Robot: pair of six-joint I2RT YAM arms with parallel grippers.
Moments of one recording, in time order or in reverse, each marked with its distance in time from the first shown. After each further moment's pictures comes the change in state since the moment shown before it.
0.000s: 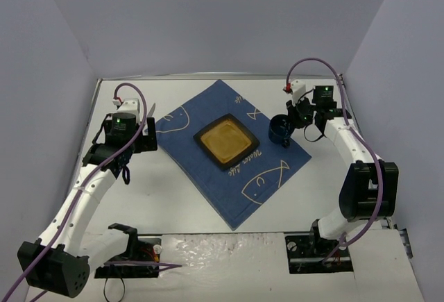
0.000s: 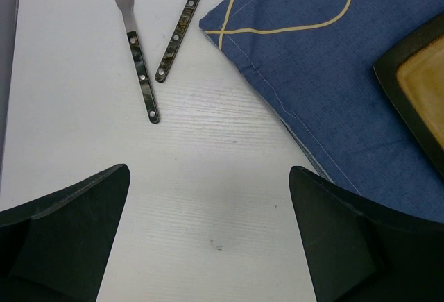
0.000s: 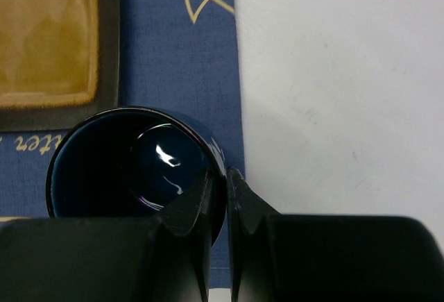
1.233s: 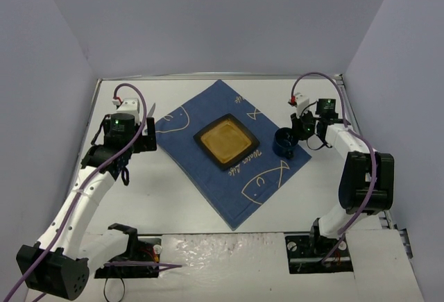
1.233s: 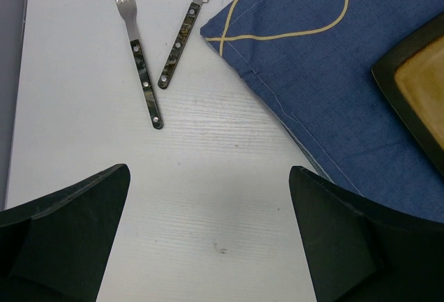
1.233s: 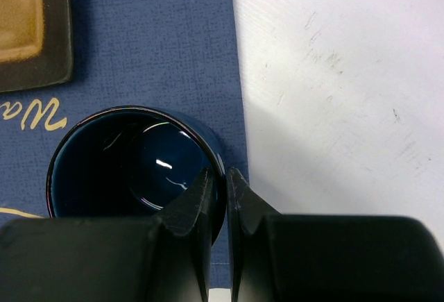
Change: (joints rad) left arm 0.000 -0.018 -0.005 0.015 0.000 0.026; right arm -0.077 0.064 -0.158 0.097 -0.038 -0.030
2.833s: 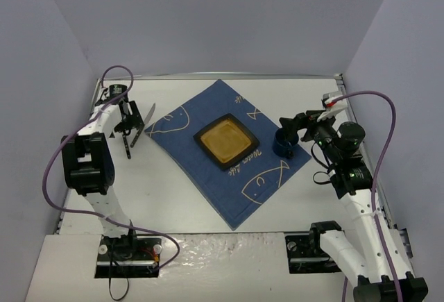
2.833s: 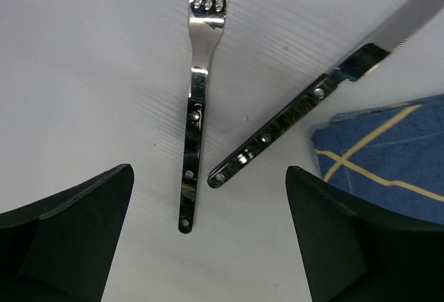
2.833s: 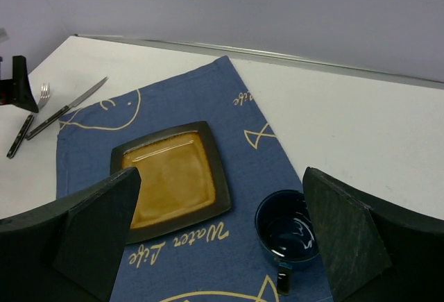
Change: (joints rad) left arm 0.323 0.825 0.428 0.004 0.022 -0.160; right arm 0.167 -0.814 -0.233 0.231 0.153 0.638
